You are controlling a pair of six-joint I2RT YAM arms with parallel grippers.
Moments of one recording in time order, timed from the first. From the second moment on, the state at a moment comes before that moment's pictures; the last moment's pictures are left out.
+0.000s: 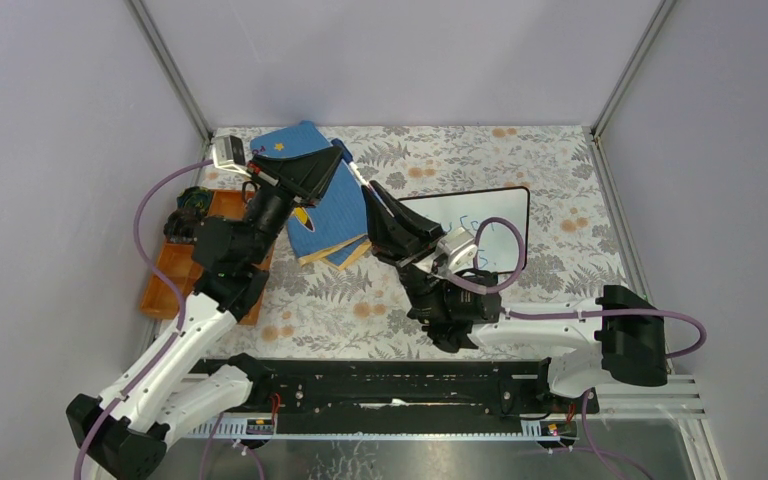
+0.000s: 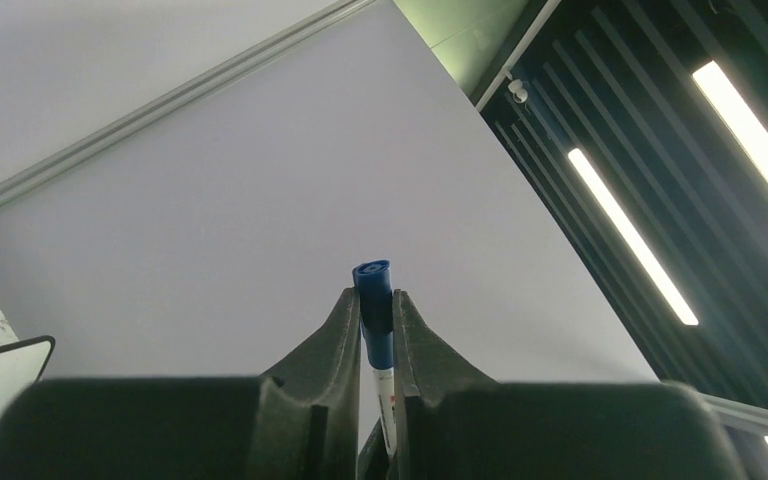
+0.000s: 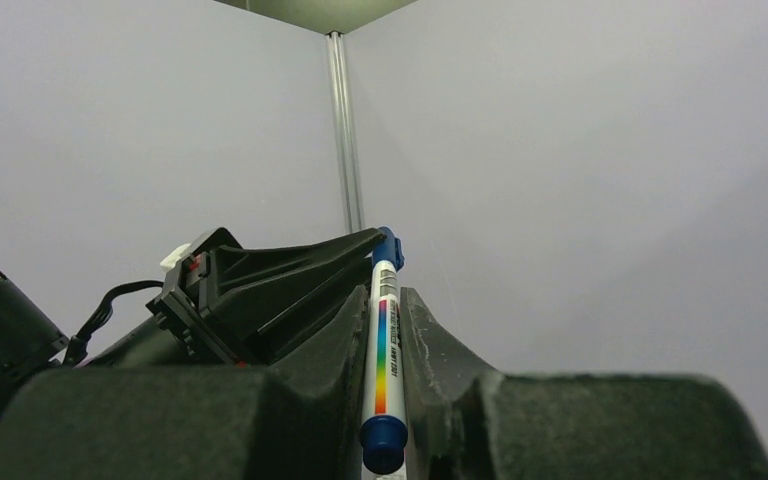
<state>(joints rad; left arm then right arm) -0.53 0.90 0.87 0.59 0.11 -1.37 1.32 1.46 0.95 1.51 0.49 -0.48</state>
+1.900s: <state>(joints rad) -0.61 0.90 0.88 0.53 0.13 -1.24 1.28 1.39 0.88 1.50 0.50 -0.36</state>
